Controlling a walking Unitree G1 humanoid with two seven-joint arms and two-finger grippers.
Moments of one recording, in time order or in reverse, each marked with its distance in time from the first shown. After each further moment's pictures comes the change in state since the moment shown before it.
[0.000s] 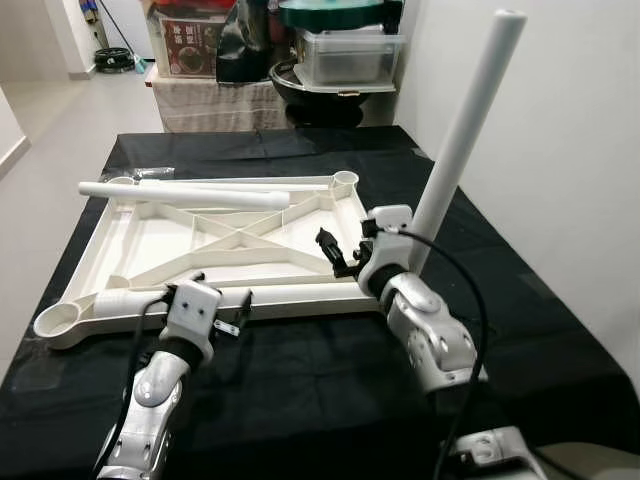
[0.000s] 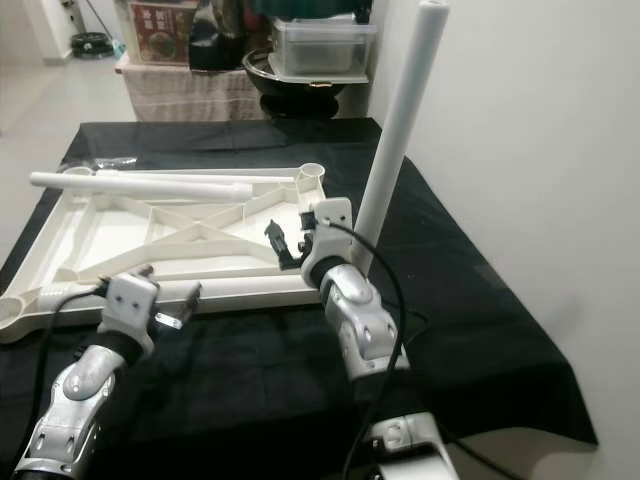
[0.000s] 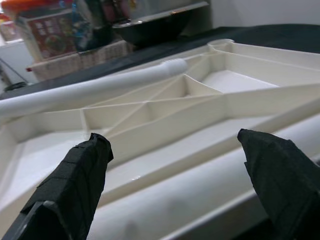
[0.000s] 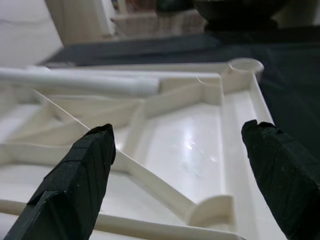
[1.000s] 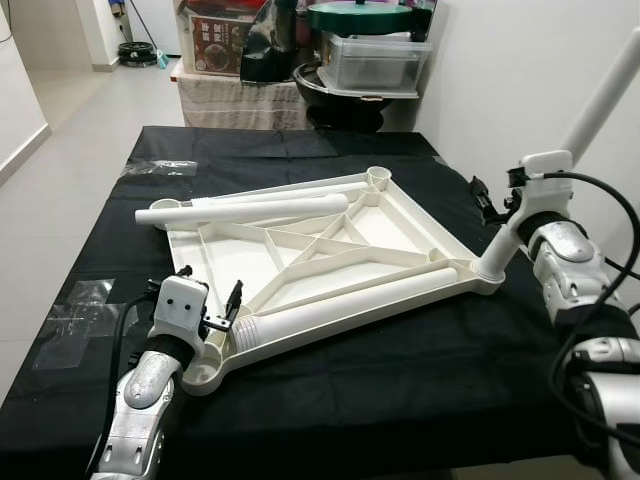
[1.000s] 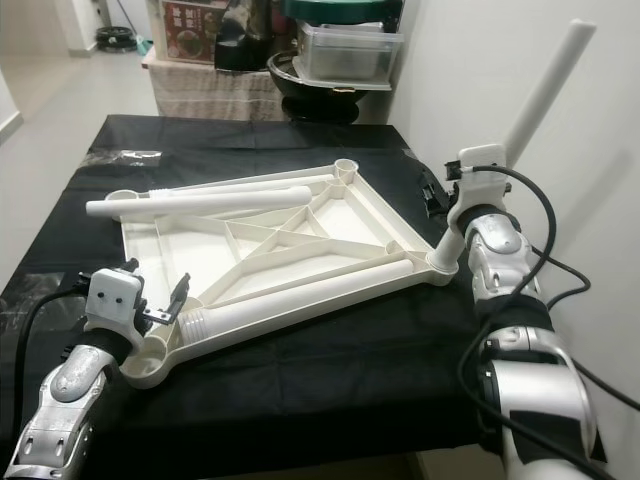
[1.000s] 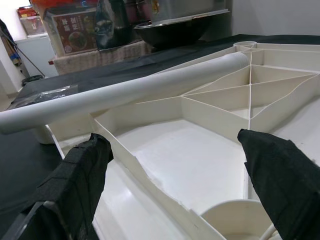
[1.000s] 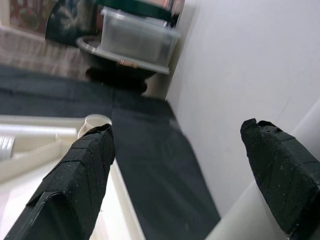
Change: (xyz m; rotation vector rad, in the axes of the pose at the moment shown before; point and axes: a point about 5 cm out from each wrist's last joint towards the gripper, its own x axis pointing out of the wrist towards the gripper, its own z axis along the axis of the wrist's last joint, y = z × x) left arm -0.006 0.001 0.004 -0.020 -0.002 0.026; right arm -0.020 -0.163 0.095 -0.380 -0.172 -0.359
